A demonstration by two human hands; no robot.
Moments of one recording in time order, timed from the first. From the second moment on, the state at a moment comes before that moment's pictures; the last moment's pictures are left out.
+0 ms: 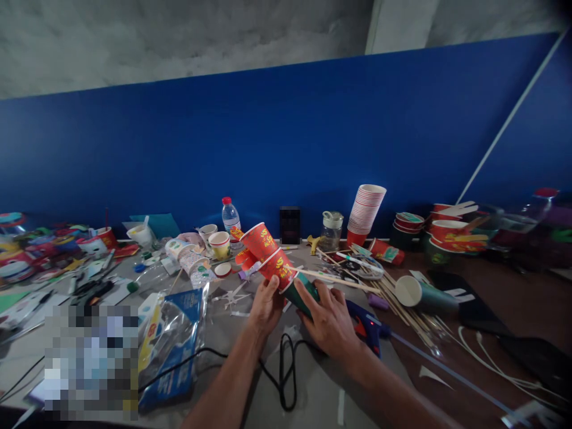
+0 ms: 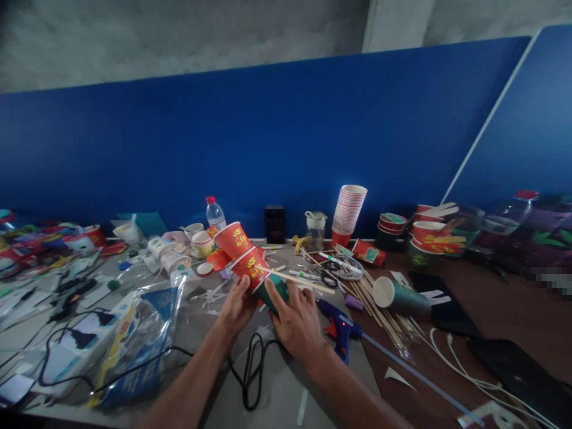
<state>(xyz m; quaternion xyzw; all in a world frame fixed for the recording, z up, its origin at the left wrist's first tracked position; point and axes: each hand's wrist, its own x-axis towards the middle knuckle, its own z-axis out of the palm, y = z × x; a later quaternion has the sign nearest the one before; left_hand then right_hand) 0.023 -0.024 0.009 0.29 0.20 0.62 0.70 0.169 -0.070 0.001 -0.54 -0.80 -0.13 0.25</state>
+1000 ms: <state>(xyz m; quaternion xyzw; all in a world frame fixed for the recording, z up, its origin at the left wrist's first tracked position) 0.025 -0.020 0.005 0.30 0.21 0.63 0.68 0.168 -0.067 0.000 -0.54 -0.79 -0.12 0.26</state>
